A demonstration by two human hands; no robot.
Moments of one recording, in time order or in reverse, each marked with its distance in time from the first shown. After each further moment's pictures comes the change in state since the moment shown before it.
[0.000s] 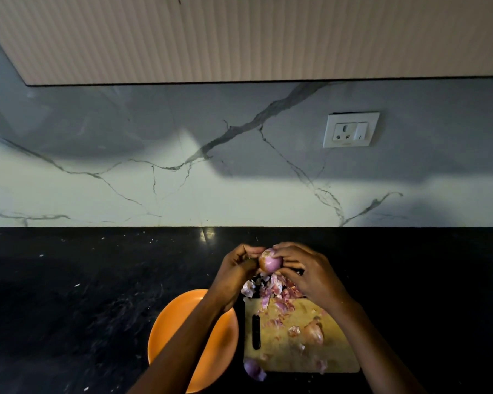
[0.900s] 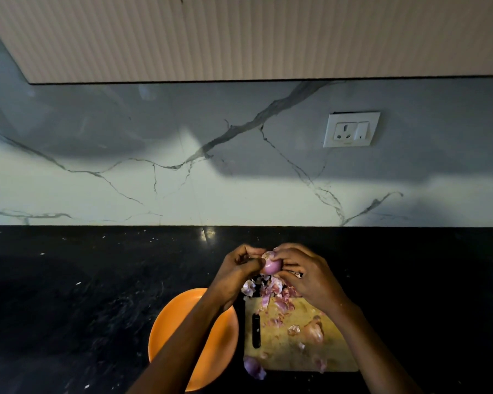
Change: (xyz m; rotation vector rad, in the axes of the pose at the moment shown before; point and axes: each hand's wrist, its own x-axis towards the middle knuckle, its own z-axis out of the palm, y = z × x) left_hand 0.000 -0.002 -0.003 0.023 -0.031 0.017; right_hand -0.005 0.003 0.005 0.077 0.003 0.028
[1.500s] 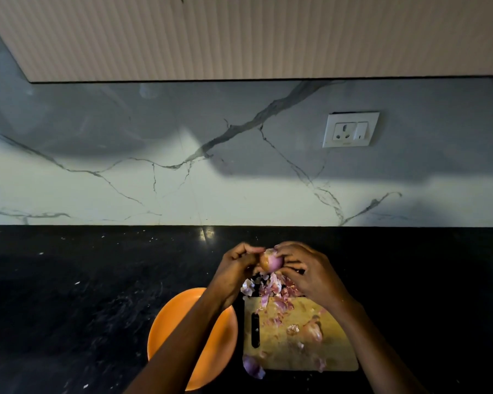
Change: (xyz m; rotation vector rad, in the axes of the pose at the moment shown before) left_hand 0.005 0.001 0.004 -0.121 0.035 -0.051; right_hand 0.002 -0.001 -0.005 -0.019 -0.008 0.049
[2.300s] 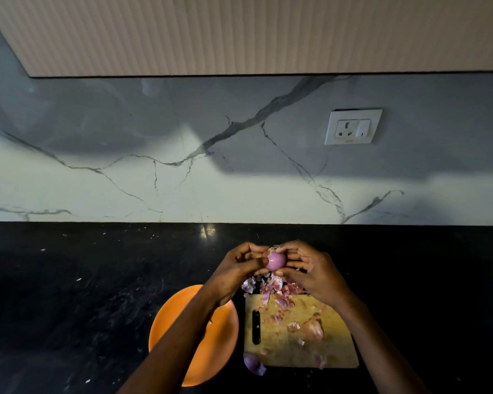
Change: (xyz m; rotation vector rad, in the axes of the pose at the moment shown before) left_hand -0.007 0.006 -0.009 0.036 -0.210 0.016; right_hand -0.003 -0.006 -0.003 0.218 -0.044 0.199
